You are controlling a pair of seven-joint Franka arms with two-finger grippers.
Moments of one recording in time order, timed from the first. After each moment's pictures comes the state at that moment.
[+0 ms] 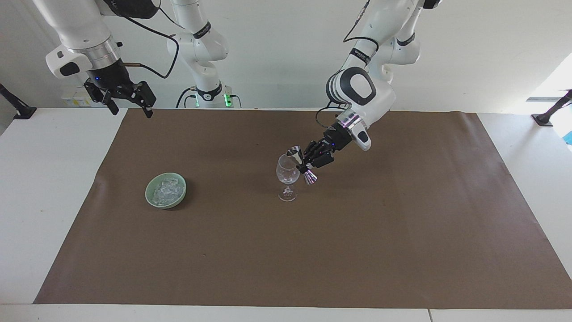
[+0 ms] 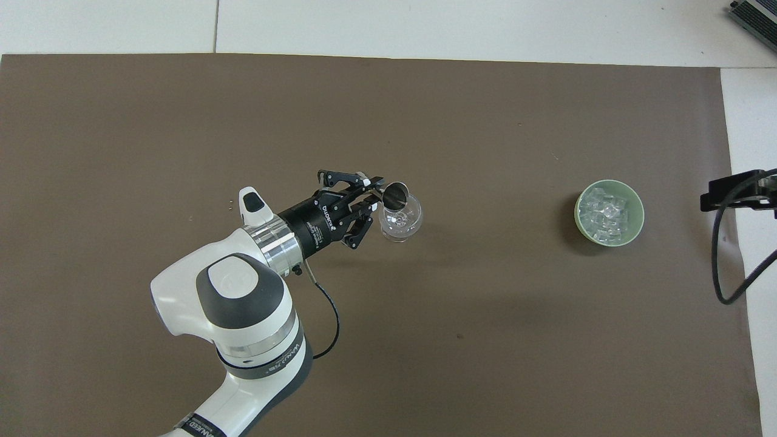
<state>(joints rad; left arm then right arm) -0.19 0.12 -0.45 -2.06 -2.00 2.78 -0.25 -0.05 -0.03 -0.03 -1.56 -0.01 1.53 0.05</state>
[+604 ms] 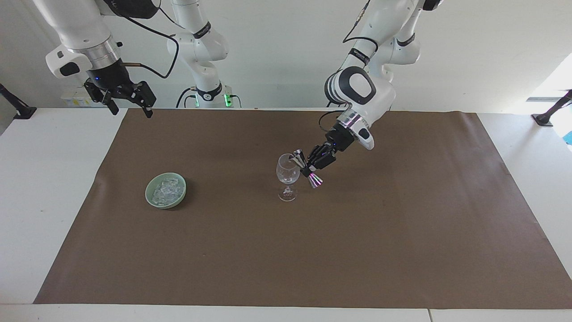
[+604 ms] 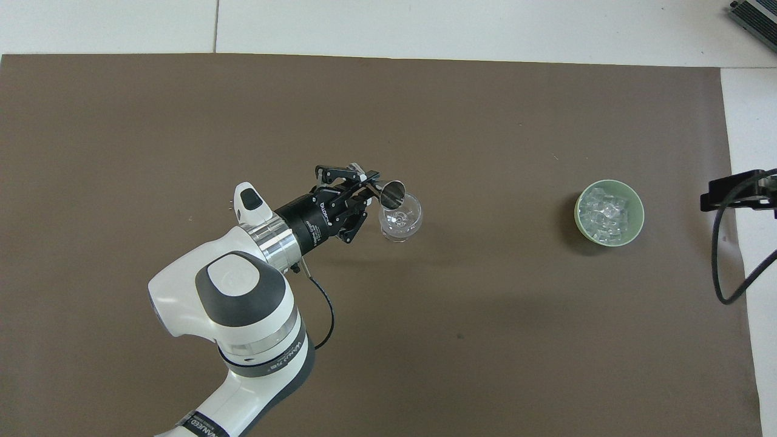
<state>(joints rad) -0.19 0.15 -0.46 -2.01 -2.00 2.88 -0.09 -0.05 -0.03 -0.03 -1.56 -0.01 1.53 0.05</state>
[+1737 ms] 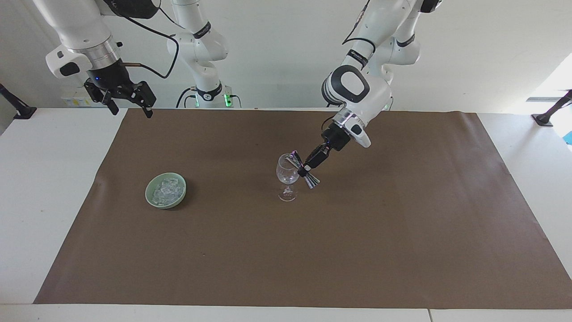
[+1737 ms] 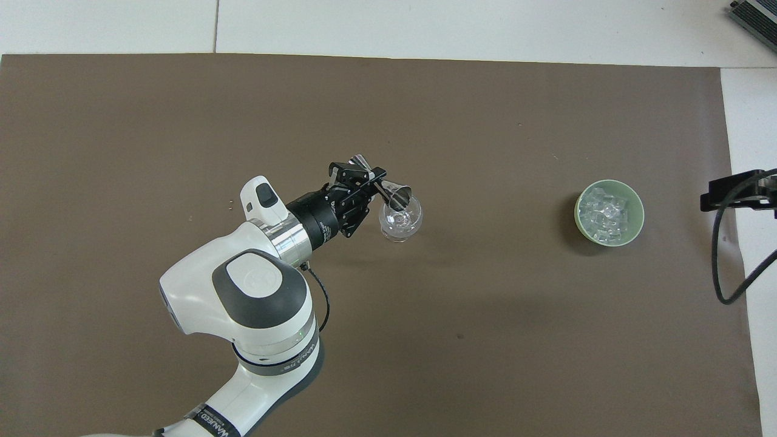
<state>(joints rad) -0.23 0.16 -0.46 -1.99 -1.90 2.93 0.03 -0.05 -0.03 -0.03 -1.56 -0.01 1.53 0.05</state>
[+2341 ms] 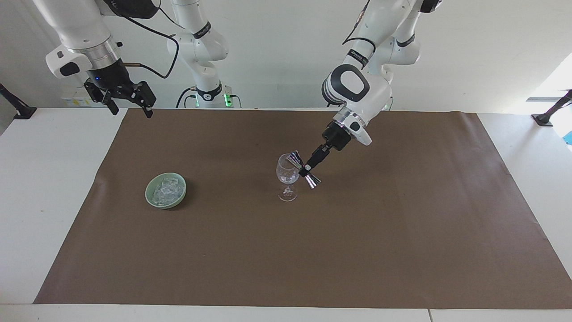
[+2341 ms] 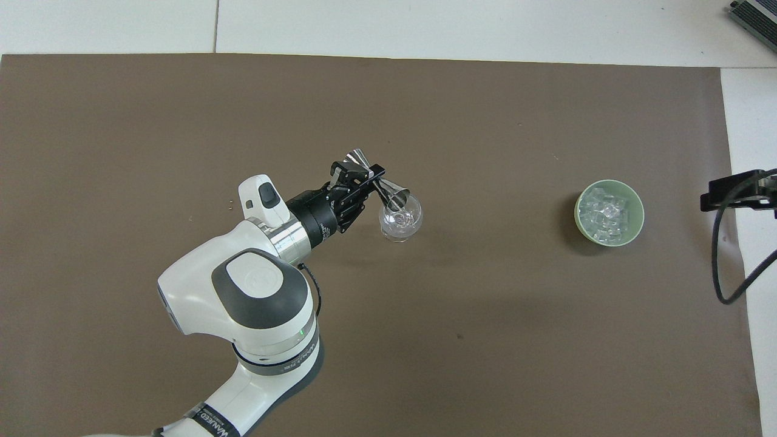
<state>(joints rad) -0.23 0.16 -0.46 -1.98 -1.89 2.95 0.16 -0.05 -0.03 -0.03 -1.56 -0.01 1.53 0.05</state>
